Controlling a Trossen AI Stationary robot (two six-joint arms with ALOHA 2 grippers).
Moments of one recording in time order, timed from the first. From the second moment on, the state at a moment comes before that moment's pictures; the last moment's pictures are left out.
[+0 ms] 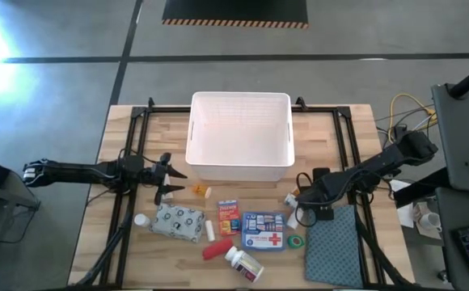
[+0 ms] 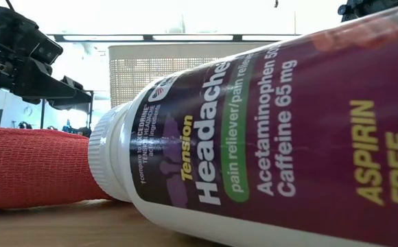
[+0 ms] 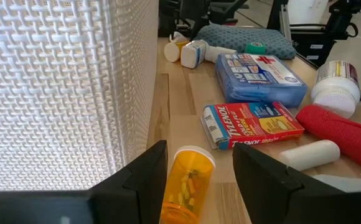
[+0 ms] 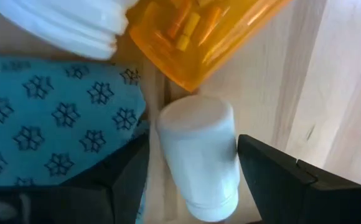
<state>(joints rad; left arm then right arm) 0.05 0.36 0.01 0.03 0.12 0.00 0.36 1.41 0.71 -1.02 0.10 0.43</state>
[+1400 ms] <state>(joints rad) 0.05 0.36 0.01 0.03 0.12 0.00 0.36 1.34 0.70 -1.00 0.05 0.27</state>
